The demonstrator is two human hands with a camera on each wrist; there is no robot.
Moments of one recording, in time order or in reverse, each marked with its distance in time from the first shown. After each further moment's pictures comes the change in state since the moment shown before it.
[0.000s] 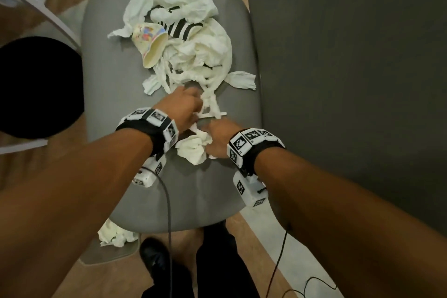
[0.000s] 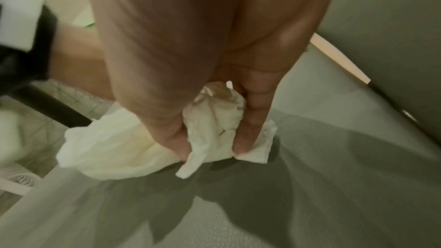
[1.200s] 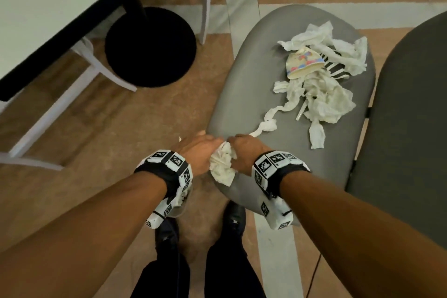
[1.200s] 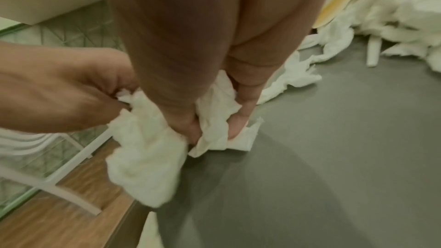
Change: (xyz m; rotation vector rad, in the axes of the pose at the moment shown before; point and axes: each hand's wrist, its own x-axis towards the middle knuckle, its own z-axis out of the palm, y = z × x) left_hand -0.273 -0.085 0.098 -0.403 0.172 -0.268; right_hand -0.010 -0.220 0.062 -0.347 -0.157 -0.255
